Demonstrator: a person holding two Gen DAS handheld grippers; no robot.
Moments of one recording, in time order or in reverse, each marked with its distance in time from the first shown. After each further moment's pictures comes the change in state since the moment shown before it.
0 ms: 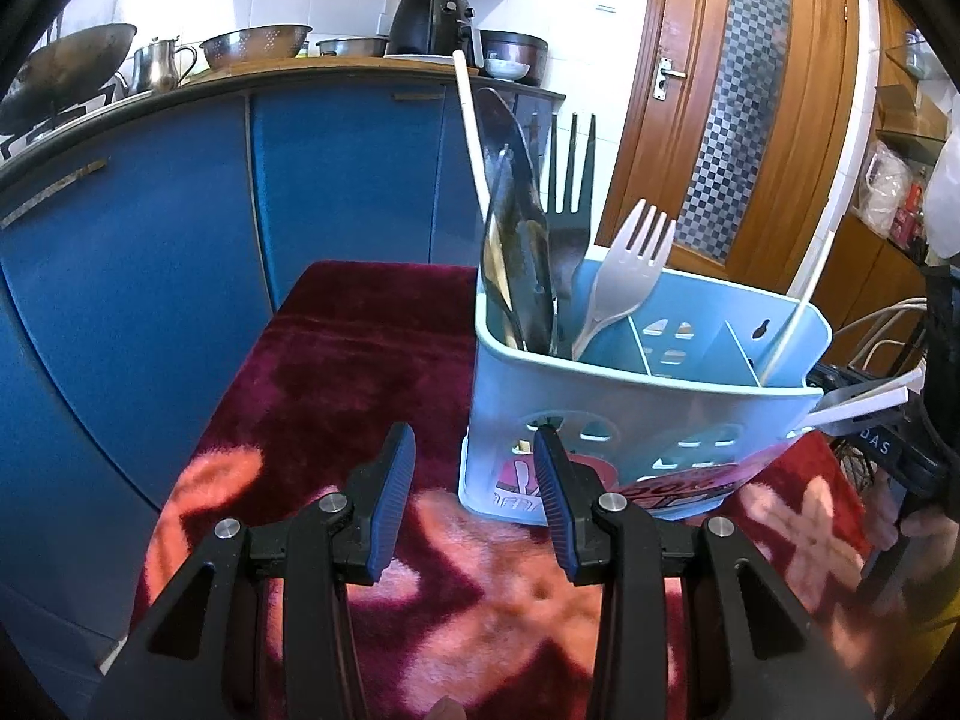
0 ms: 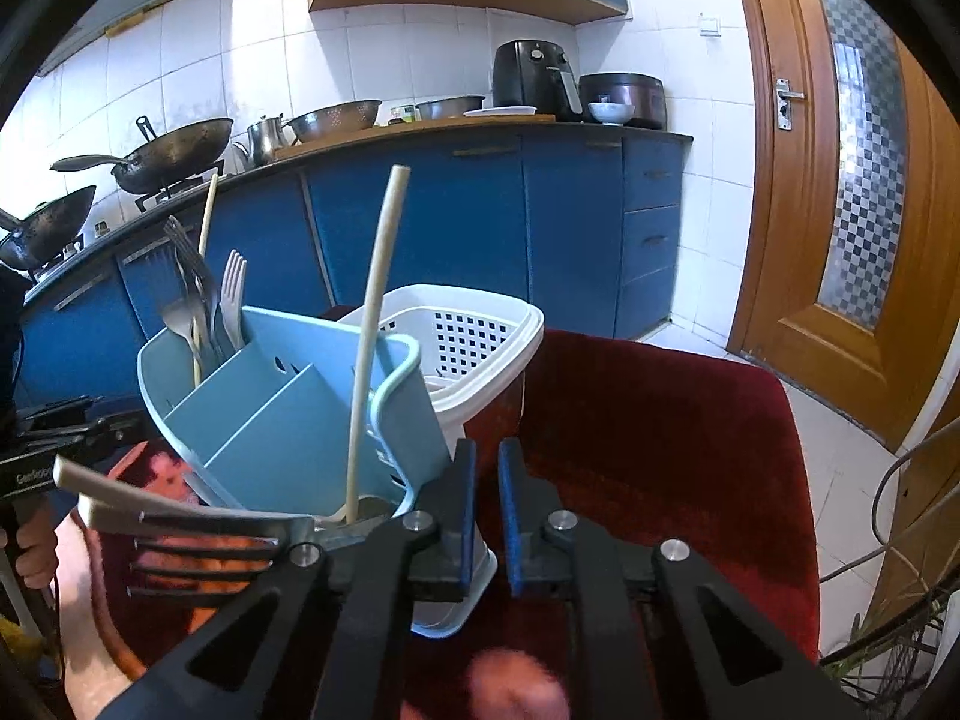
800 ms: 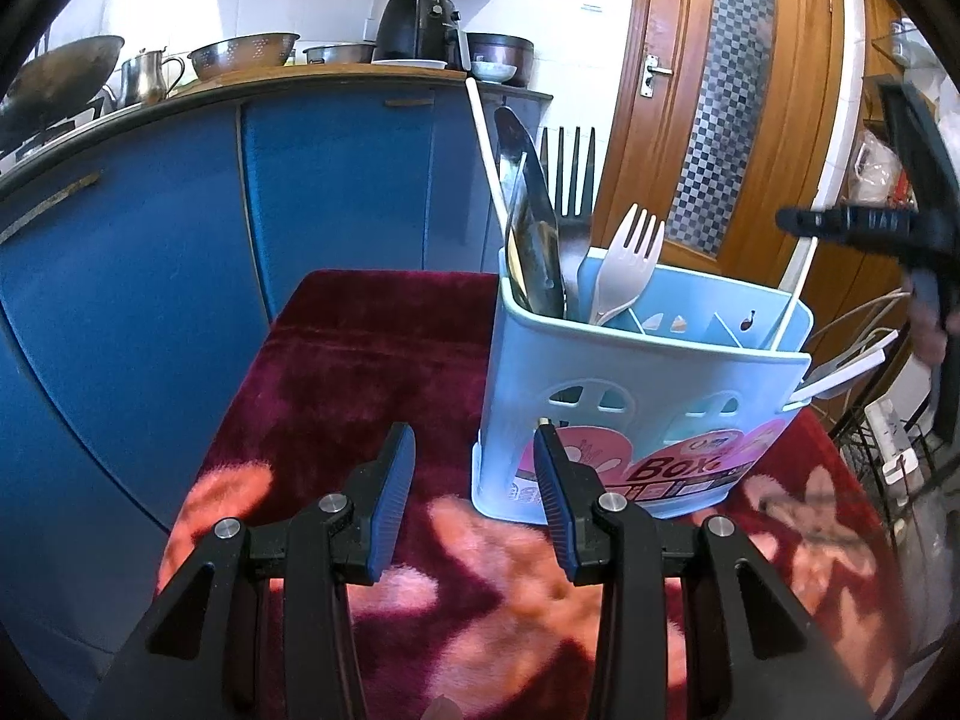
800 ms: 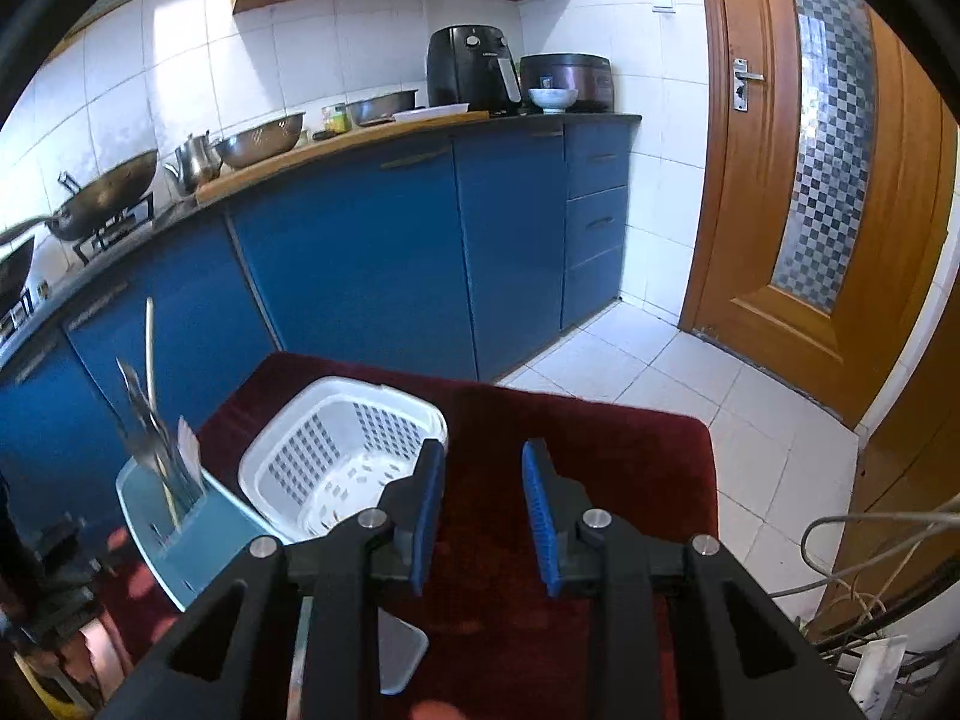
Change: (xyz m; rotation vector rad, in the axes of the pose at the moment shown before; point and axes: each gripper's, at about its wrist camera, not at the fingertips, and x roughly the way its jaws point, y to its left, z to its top) left arm -0.001 0.006 0.003 0.037 -0.005 -0.015; right arm -0.003 -0.042 0.108 0.075 0.105 -0.091
